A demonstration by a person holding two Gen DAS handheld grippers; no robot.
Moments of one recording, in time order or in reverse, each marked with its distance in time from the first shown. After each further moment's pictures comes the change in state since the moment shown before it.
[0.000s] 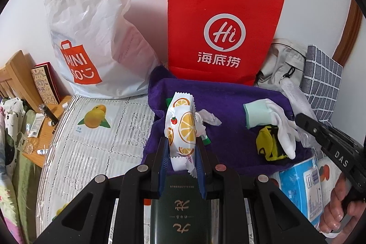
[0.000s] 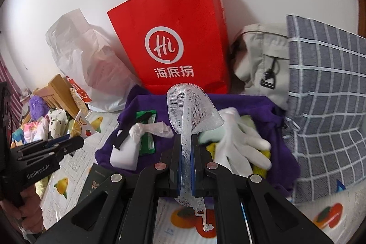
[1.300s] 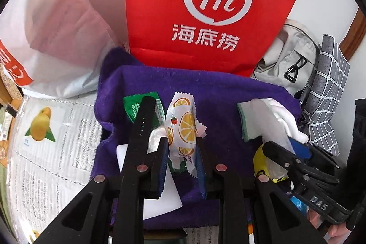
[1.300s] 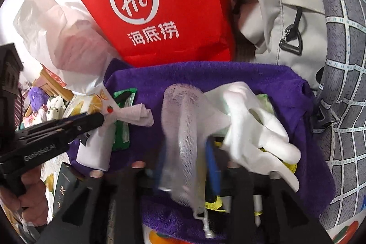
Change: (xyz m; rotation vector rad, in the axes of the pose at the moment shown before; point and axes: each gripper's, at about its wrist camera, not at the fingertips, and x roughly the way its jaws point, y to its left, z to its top) left arm 0.106 -0.027 0.027 -0.003 0.142 -0.135; right arm 0.088 -0.032 -0.008 0.032 0.166 0.037
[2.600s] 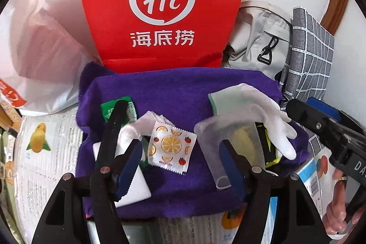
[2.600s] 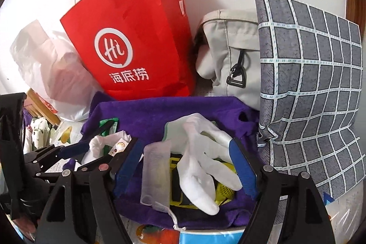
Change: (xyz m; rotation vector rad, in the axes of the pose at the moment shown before) left arm -0.015 -0.050 -0.016 0.149 -0.007 0.019; right arm -0.067 -0.016 0.015 0.052 -0.116 -0.148
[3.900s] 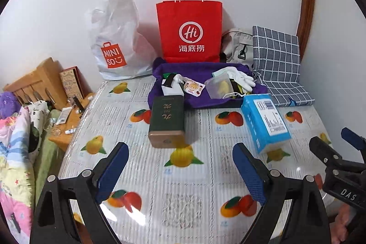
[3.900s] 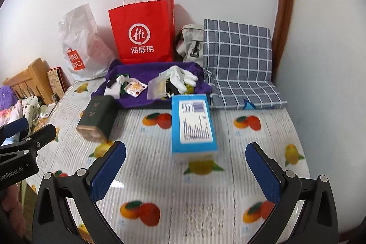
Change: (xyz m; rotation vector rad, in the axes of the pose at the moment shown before) left arm -0.252 -0.041 -0.206 -0.043 -0.200 0.204; right arm -0.254 0.042 -0.195 -0.038 -0.073 -0.229
